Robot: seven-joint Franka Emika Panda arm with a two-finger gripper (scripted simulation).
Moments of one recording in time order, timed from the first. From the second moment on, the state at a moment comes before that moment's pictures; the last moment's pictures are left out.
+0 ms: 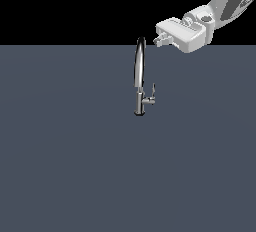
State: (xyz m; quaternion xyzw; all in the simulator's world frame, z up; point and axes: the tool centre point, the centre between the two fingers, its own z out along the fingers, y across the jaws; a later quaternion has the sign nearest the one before) arm 0.076 -0.100 0.293 -0.72 0.42 0.36 0.42
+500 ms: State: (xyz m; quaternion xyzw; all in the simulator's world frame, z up) arm 0.106 -0.112 0.205 -0.59 0.49 0.42 0.49
